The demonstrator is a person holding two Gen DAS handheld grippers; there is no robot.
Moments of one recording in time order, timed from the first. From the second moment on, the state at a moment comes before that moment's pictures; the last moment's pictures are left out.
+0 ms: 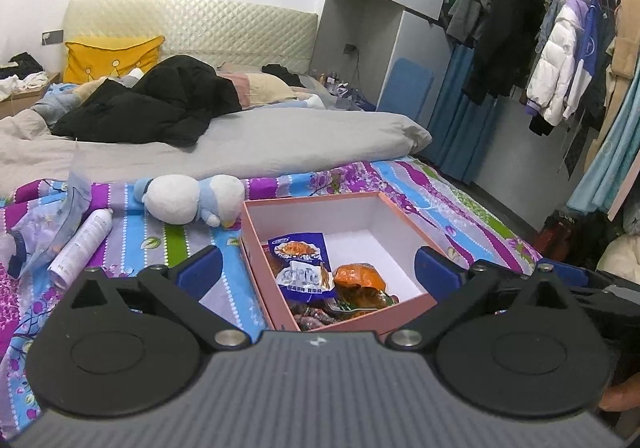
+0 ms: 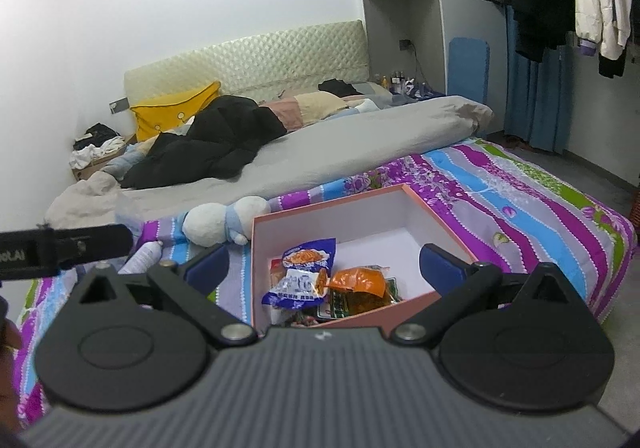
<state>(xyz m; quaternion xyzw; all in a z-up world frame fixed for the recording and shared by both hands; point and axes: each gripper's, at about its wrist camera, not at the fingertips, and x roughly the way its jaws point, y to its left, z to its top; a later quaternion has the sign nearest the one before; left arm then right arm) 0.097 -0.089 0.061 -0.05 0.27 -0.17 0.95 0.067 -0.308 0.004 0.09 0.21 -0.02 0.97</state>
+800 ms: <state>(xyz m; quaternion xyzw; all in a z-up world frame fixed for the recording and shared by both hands) 0.087 -0.081 0.050 -0.04 0.29 -0.15 0.94 0.048 -0.298 -0.013 0.09 0.22 -0.01 0.97</state>
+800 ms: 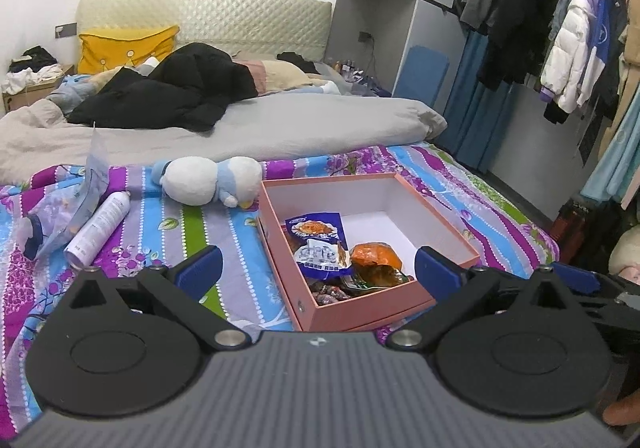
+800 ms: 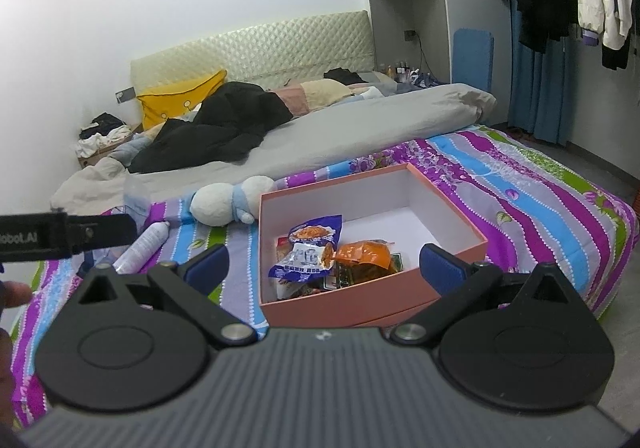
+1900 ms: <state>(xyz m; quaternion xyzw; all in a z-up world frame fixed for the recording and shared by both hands) 0.074 -0.078 0.057 -0.04 0.28 -0.15 0.95 0.043 -0.294 -0.011 0.09 0.21 -0.01 0.97</state>
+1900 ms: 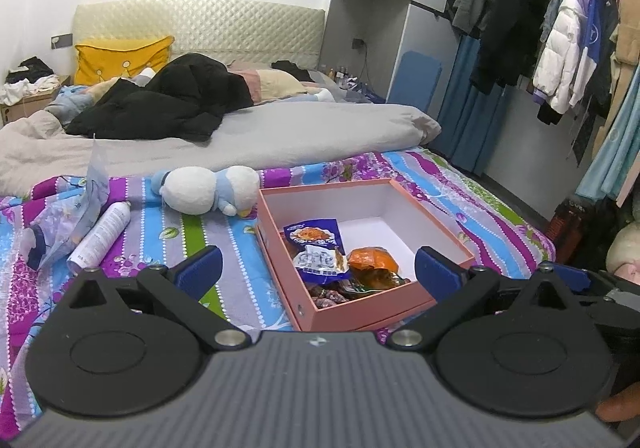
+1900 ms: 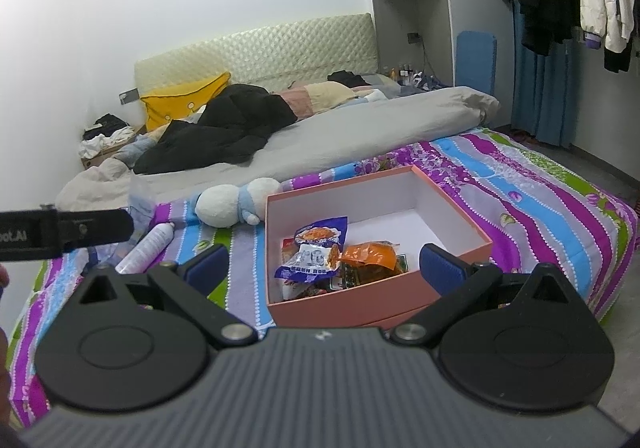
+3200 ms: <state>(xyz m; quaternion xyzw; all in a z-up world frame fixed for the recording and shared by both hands) 0.078 -0.082 0.058 -0.04 0.28 -0.16 0.95 0.043 -0.295 -0.010 0.09 0.21 -0.02 0.97</state>
